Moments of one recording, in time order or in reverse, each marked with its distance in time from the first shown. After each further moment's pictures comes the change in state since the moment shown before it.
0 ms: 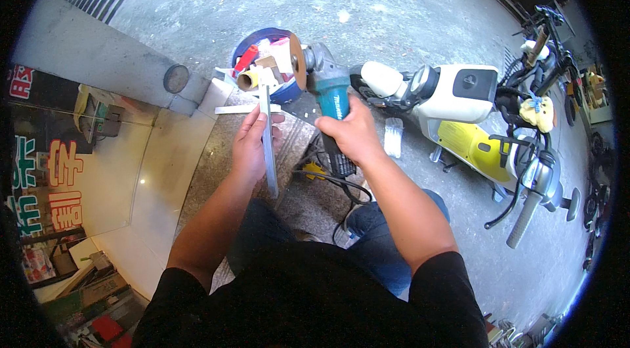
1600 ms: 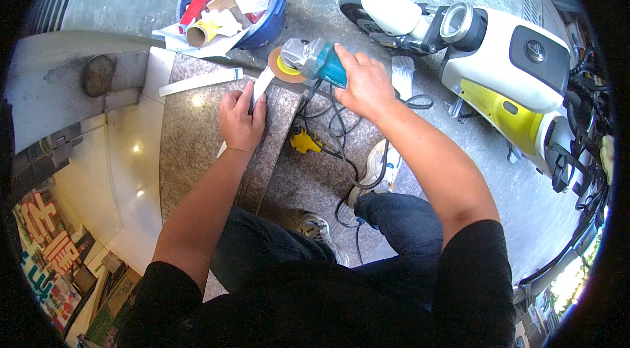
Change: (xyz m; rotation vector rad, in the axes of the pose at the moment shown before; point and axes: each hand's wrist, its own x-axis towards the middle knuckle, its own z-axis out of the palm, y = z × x) left_hand 0.114 -0.186 -0.090 1.388 0.089 0.638; right_hand 0.111 0.193 -0.026 -1.045 -0.204 -0.139
